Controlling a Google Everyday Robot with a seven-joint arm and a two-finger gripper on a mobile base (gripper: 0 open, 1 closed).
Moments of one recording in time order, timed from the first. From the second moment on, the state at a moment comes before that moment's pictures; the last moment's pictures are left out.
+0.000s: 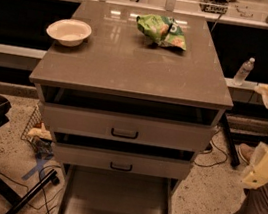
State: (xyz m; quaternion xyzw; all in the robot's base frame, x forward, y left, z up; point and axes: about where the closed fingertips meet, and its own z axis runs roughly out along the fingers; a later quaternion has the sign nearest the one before) arm 0.419 -0.232 0.905 -0.62 0.74 -0.07 0.24
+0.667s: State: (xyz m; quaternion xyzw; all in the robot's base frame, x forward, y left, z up) arm 0.405 -0.246 0.828 -0.62 0.74 -0.06 0.25
